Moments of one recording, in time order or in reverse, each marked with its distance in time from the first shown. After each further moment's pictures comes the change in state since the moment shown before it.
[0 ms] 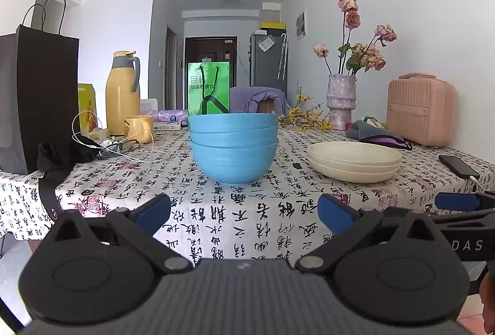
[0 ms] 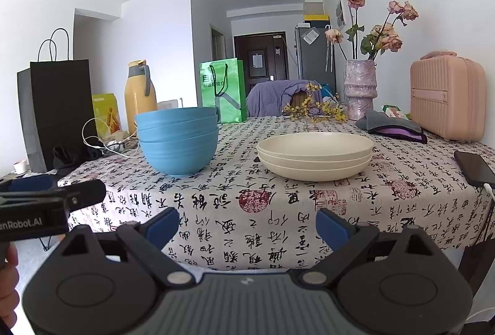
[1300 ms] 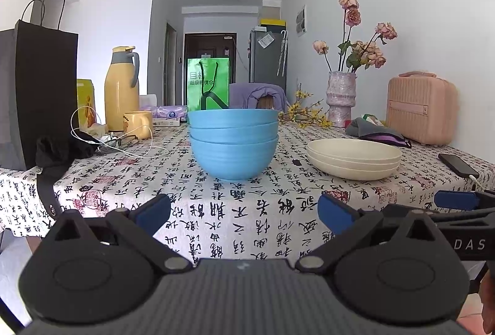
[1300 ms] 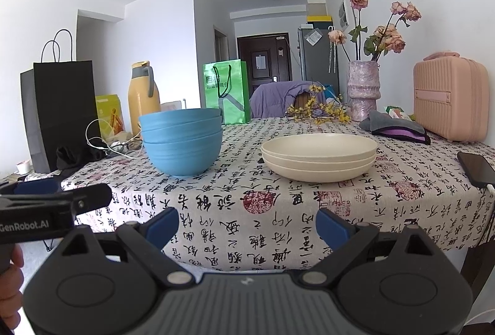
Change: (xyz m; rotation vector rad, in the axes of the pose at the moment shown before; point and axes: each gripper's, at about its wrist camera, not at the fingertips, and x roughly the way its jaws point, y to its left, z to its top) left arm 0.003 0.000 0.000 -0.007 0.015 -0.004; right arm 0.000 0.000 0.000 0.000 -0.005 0.009
